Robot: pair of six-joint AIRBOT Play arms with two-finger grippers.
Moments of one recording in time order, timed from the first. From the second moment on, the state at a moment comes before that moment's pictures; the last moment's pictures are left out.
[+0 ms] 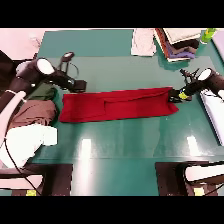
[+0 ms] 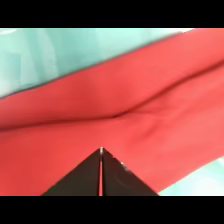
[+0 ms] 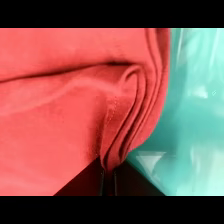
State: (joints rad) left arm -0.29 -1.46 1.31 1.14 -1.03 -1.49; right arm -0.18 -1.56 1.20 -1.27 1.17 1.42
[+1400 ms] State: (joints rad) left arm -0.56 -1.73 1.61 1.06 -0.94 -1.54; right arm 0.22 -1.17 1.56 -1.14 1.34 1.59
